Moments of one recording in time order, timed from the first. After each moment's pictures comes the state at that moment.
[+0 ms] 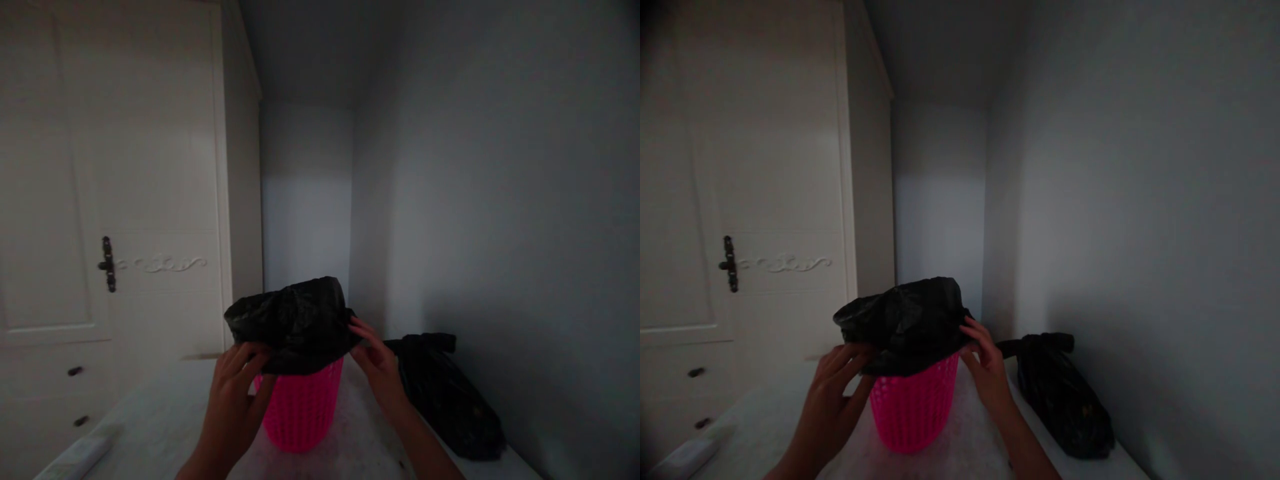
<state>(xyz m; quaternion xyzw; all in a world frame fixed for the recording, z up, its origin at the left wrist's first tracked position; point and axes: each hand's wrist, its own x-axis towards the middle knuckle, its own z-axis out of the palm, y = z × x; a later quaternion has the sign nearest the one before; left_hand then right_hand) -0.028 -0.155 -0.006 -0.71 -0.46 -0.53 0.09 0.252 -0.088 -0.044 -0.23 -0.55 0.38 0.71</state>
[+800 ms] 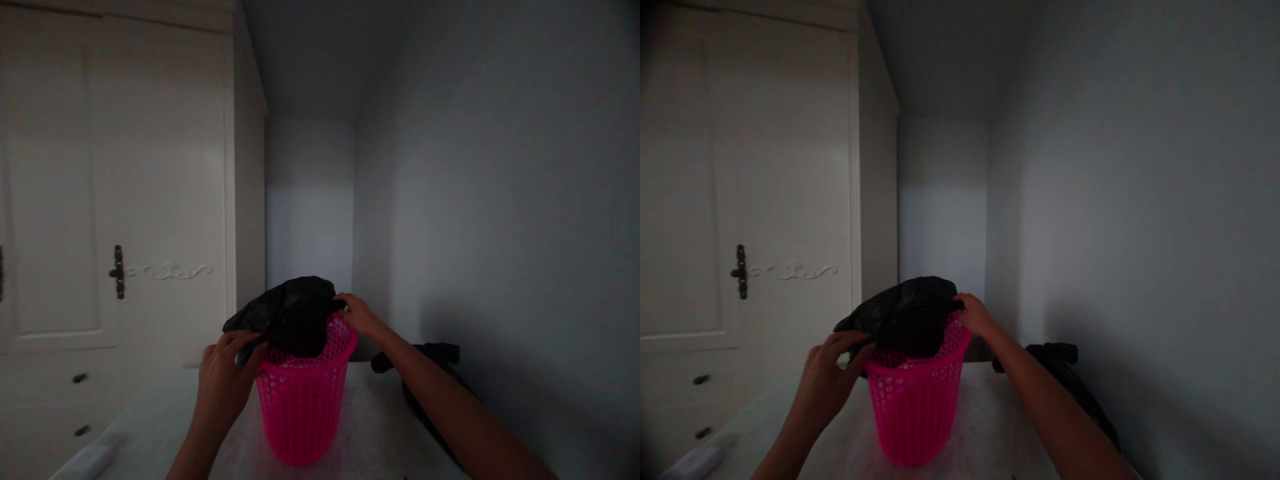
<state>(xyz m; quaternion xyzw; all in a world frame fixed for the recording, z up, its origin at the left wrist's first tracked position) -0.050 -0.125 0.018 -0.62 -0.56 -0.54 0.09 0.255 0.043 0.032 -0.34 -0.74 0.20 0.55</state>
